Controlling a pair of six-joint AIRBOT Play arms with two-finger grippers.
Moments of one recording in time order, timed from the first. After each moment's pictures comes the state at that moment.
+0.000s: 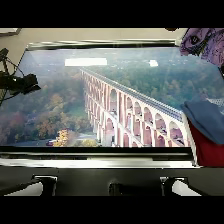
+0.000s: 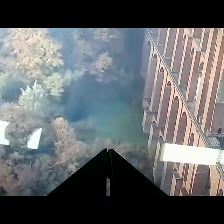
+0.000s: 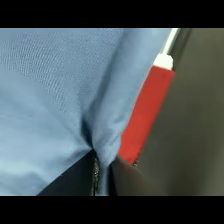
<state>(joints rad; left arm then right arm) 0.16 -1.36 1.53 1.25 -1.29 -1.62 -0.58 -1.29 1.36 1.21 -1.65 -0.95</state>
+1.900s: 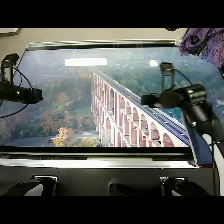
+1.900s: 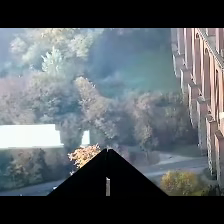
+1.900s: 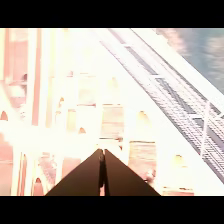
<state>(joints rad) 0.01 -1.14 1.35 1.40 -1.33 -1.49 0.32 -1.15 1.17 1.61 -1.00 -1.33</state>
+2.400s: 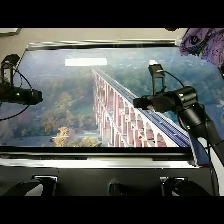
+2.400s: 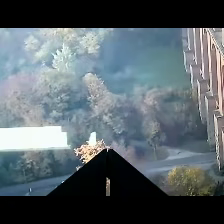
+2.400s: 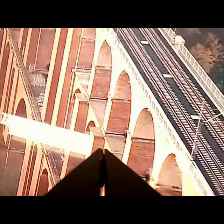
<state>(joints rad) 0.00 -1.12 1.34 1.42 -1.33 -1.49 0.39 -1.15 1.17 1.59 -1.00 -1.33</state>
